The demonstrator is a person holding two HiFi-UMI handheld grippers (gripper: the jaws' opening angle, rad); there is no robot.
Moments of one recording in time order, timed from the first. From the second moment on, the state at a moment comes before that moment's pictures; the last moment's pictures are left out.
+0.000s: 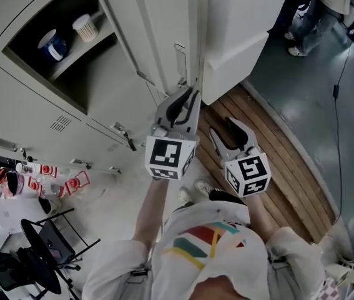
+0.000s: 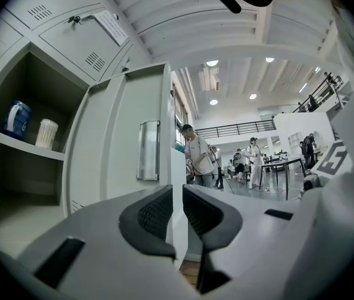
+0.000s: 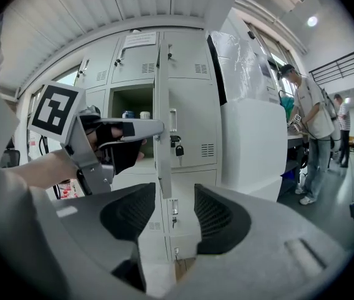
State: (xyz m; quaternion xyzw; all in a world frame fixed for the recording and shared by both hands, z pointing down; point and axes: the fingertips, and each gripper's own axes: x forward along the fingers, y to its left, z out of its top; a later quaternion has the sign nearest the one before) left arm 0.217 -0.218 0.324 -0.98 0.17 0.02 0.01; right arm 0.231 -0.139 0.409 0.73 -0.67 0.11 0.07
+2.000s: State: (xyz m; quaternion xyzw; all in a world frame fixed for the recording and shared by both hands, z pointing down) left arm 0.170 -0.260 0.265 -0.96 0.27 0.08 0.06; right arm 0.202 -0.203 0.317 0.69 -0.72 -0.02 0.04
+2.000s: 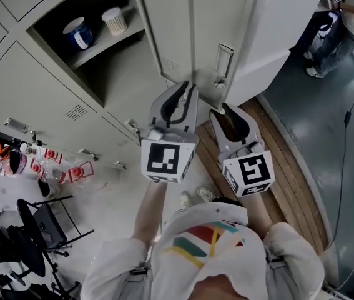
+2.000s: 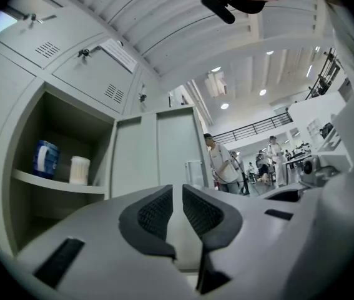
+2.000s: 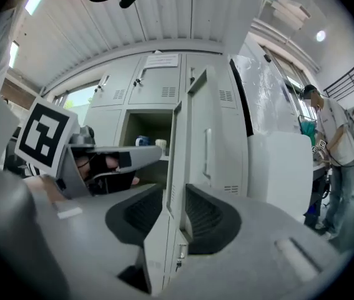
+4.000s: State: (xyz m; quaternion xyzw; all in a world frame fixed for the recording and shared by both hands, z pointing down) left arm -0.119 -0.234 0.286 -0.74 0.67 0.02 0.08; right arm -0.002 -0.247 0.301 0.48 -0.87 -0.08 0.00
